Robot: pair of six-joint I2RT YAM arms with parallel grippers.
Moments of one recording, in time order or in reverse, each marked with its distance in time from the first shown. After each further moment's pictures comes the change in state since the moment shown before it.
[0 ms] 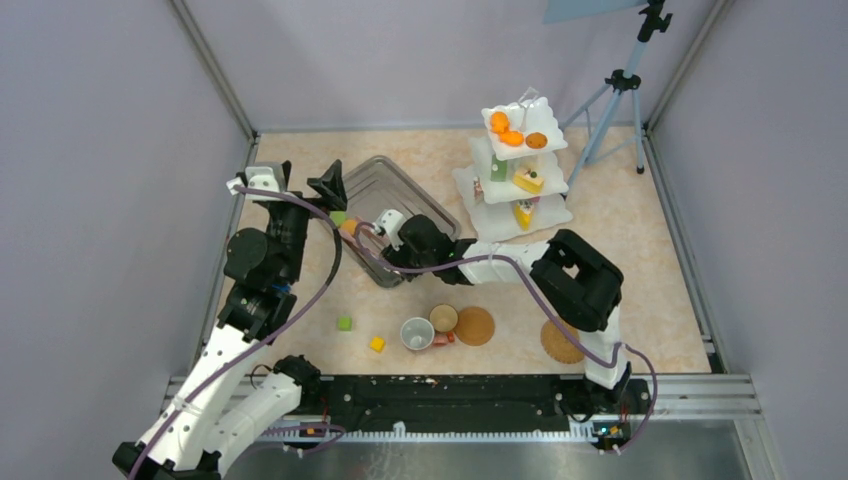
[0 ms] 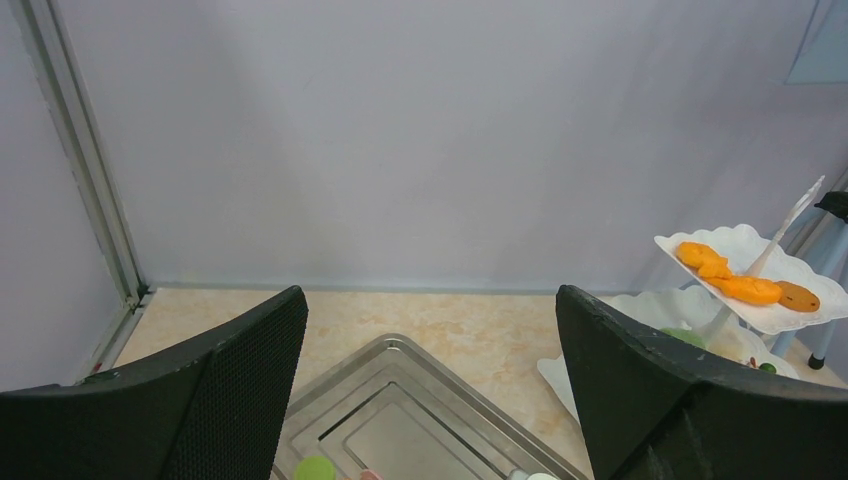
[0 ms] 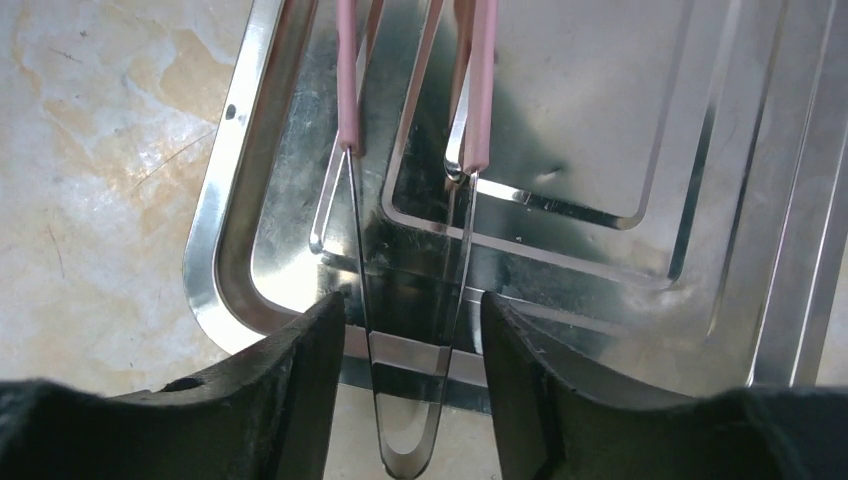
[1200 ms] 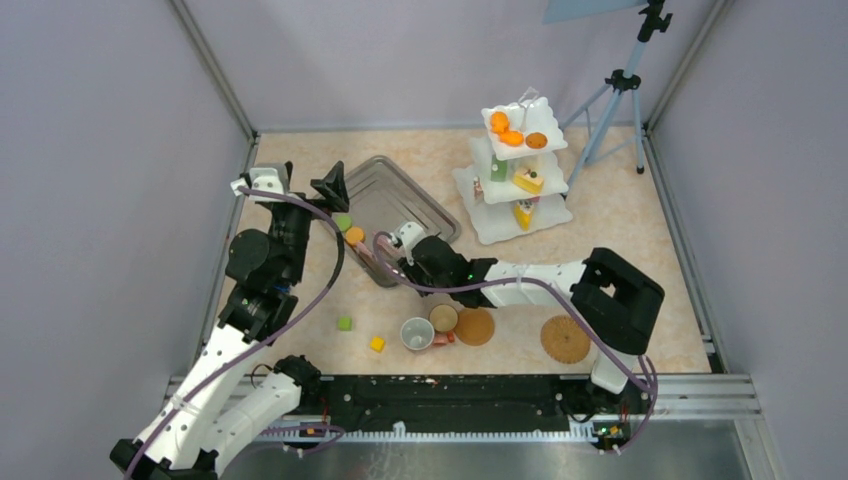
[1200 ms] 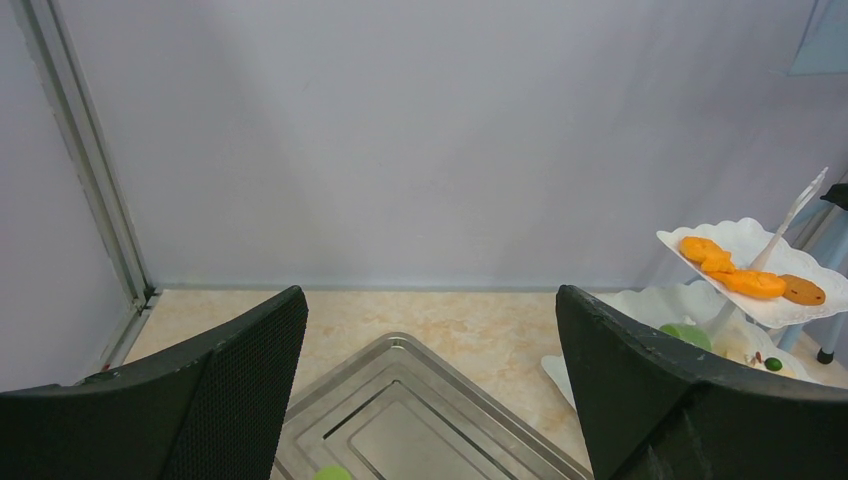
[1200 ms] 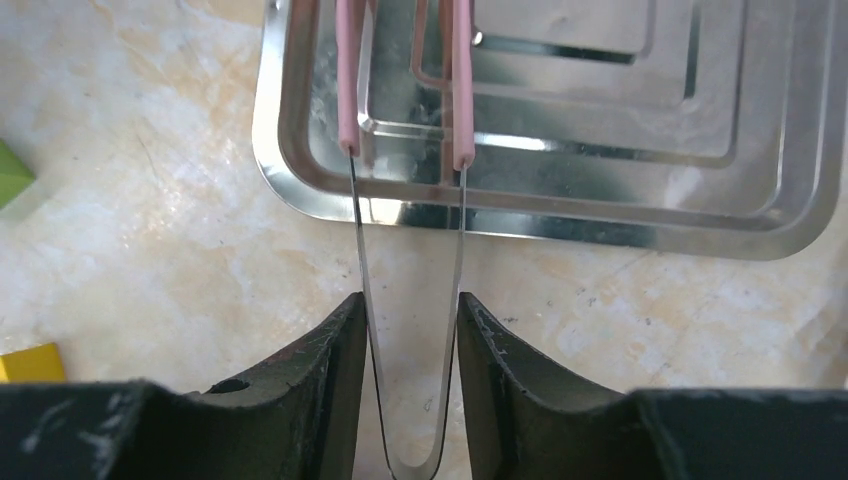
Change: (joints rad) left arm -0.033 -0.001 0.000 0.000 -0.030 0.029; right arm 0.095 -0.229 -0.220 -0.020 0.149 0.193
